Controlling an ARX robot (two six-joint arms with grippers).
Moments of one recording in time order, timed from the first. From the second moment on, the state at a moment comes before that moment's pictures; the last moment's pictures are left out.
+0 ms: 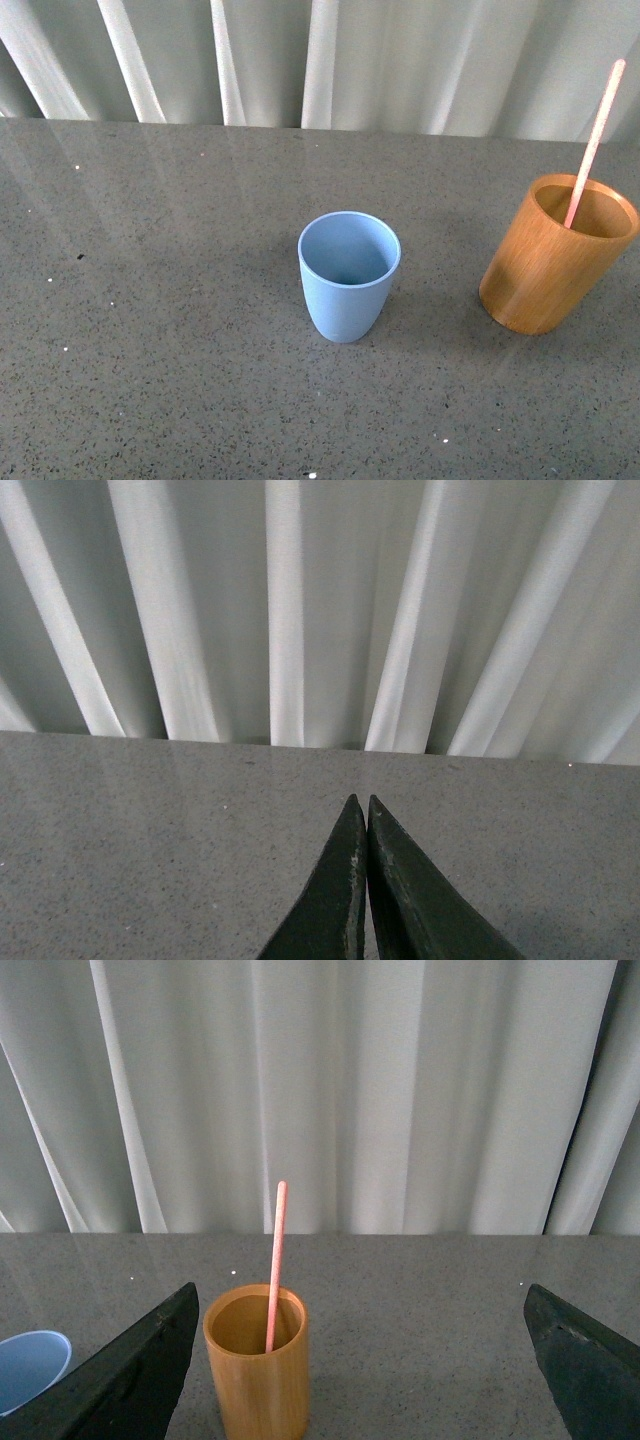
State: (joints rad) left arm -0.13 1.08 0.21 0.87 -0.13 -0.01; right arm 0.00 0.00 0.02 0.00 0.00 0.00
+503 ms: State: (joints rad) left arm 0.00 0.79 0.06 0.72 -0.01 0.00; right arm 0.00 0.00 0.02 0.00 0.00 0.00
